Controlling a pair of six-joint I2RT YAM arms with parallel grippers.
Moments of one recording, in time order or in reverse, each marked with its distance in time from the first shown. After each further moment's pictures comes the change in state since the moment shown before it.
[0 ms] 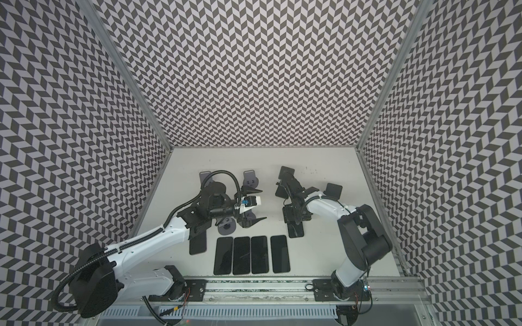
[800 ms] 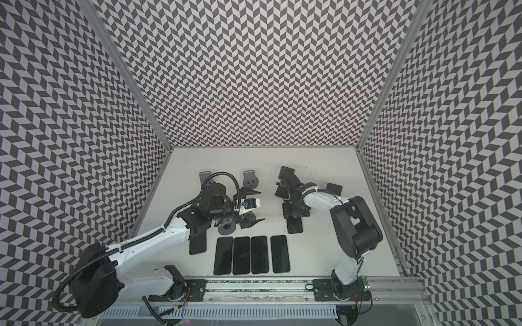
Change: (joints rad) left arm 0.015 0.002 -0.026 -0.013 -0.004 0.052; right arm -0.034 0.099 0.080 0.001 -0.003 -0.001
